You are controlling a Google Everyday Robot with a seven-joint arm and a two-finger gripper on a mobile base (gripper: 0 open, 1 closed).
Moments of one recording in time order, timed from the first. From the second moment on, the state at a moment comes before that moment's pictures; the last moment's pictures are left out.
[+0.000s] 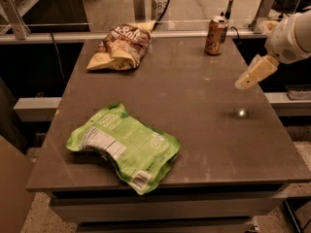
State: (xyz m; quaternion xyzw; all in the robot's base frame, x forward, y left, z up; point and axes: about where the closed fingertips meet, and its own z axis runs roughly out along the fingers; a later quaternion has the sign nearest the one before) arm 0.618 -0.259 0.915 -0.52 0.76 -0.02 0.38
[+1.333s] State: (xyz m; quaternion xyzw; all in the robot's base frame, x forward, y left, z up) arm 0.688 -0.252 0.893 -0.49 0.73 0.01 0.49
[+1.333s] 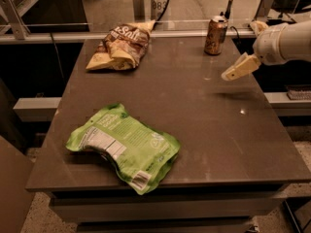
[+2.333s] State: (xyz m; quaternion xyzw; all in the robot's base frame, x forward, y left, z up) arm 0.748 -0.247 0.880 -0.40 0.69 0.06 0.60
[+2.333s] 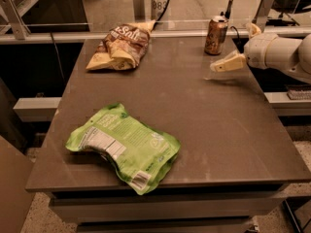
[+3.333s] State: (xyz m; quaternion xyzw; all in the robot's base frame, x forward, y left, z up) arm 0.796 -0.215 0.893 -0.34 0.66 0.09 0.67
